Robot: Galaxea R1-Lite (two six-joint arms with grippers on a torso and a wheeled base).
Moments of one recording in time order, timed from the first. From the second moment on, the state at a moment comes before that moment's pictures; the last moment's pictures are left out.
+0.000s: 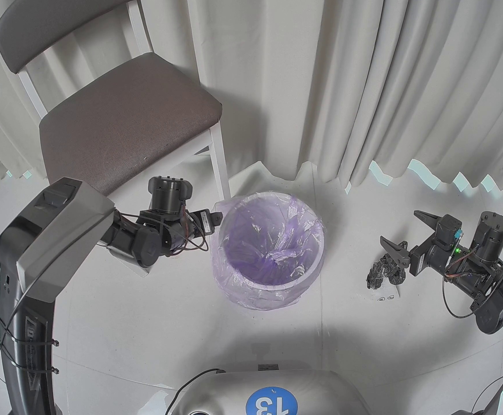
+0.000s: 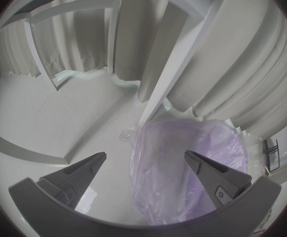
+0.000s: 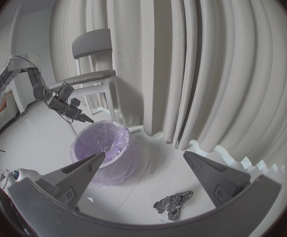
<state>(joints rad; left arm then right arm) -0.33 2.34 -1.39 -0.50 0.10 -0.37 0.14 1.93 -0.34 -1.50 0.28 -0.23</state>
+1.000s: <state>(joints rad) -0.37 2.62 -1.57 -0.49 0.20 -0.25 0.12 1.93 -0.34 -1.50 0.29 -0.23</state>
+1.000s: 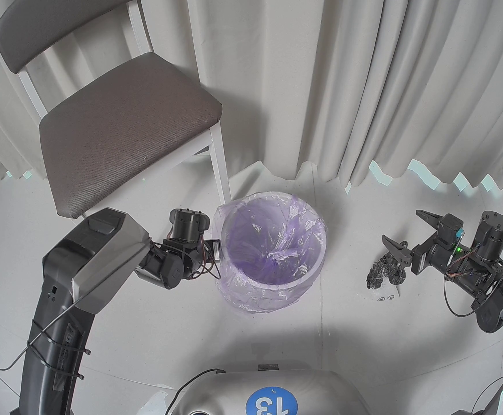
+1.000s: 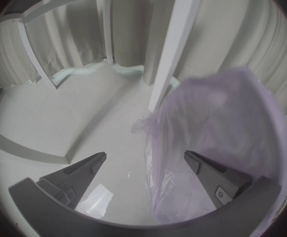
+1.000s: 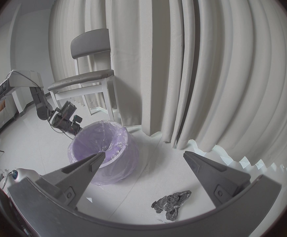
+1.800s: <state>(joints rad) -0.31 2.29 -1.12 -0.66 0.27 -0.20 0.10 1.90 -0.32 -1.51 0.29 -0.23</state>
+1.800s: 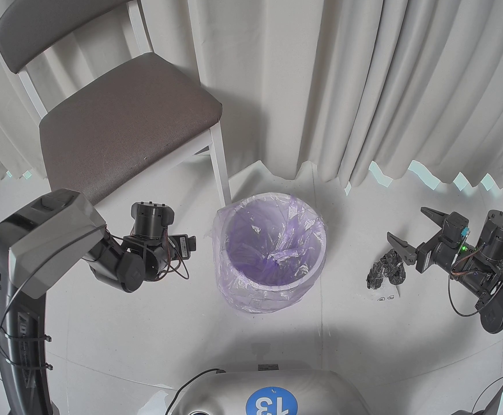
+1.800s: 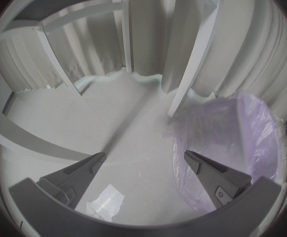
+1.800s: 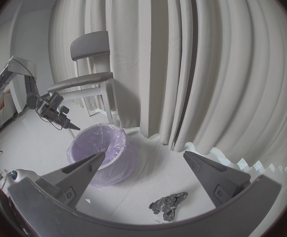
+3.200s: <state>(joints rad) -0.63 1.66 -0.40 -1.20 0.14 -0.13 0.00 1.77 -0.36 -1.21 -0.07 -0.17</state>
